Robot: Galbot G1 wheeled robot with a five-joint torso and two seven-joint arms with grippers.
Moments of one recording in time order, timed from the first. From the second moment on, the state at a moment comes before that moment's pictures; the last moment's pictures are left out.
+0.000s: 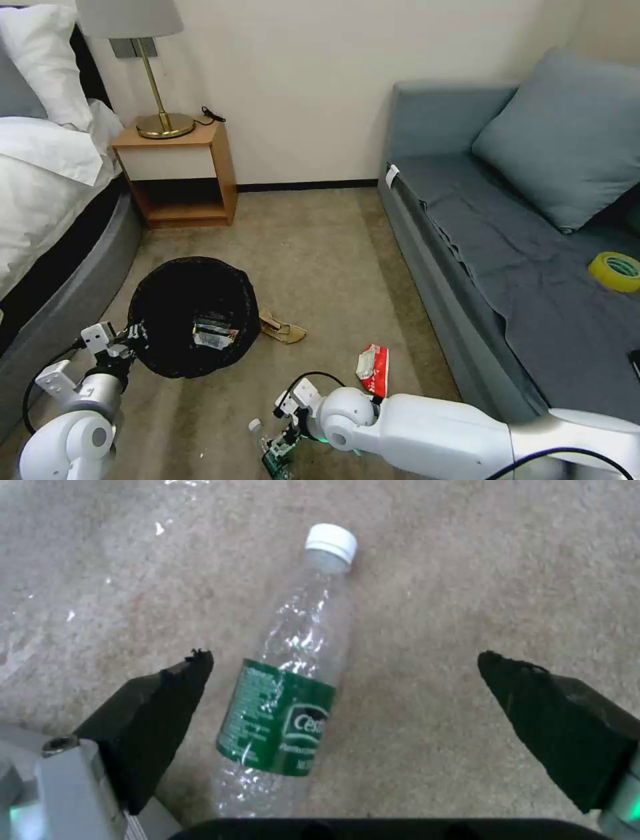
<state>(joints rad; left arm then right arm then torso) 1.47 -1.36 -0.93 -2.00 -0.66 0.37 0.00 -0.42 1.15 -1.03 1.58 1.14 -0.68 0.32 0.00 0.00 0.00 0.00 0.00</state>
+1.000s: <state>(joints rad) 1.47 -1.36 -0.96 -2.00 -0.67 0.37 0.01 -0.42 1.31 -1.13 1.45 1.30 -0.74 0.46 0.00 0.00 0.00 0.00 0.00</state>
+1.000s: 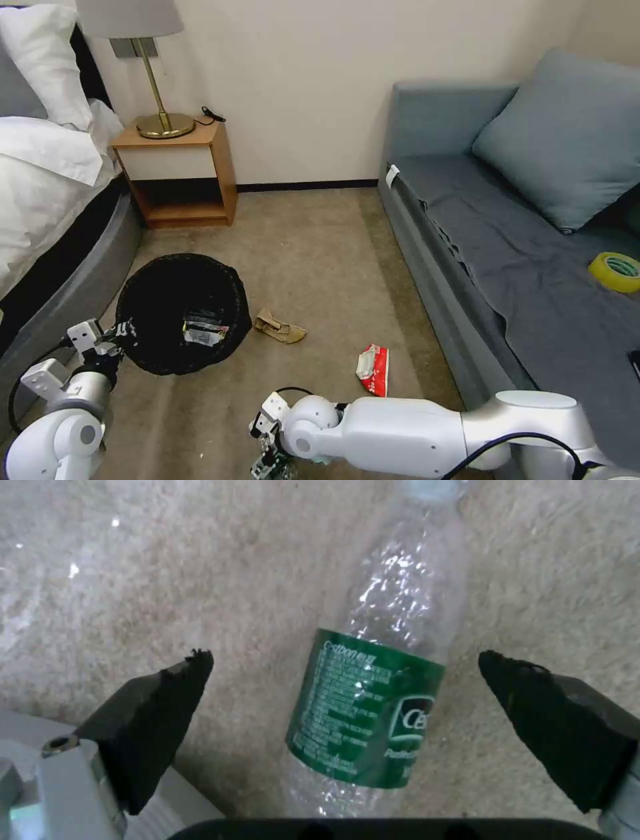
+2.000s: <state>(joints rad) 1.48 -1.37 -0.95 -2.00 -0.67 0.35 0.02 -0.48 1.35 -1.12 1.28 1.18 -0.69 0.41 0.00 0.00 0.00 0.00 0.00</state>
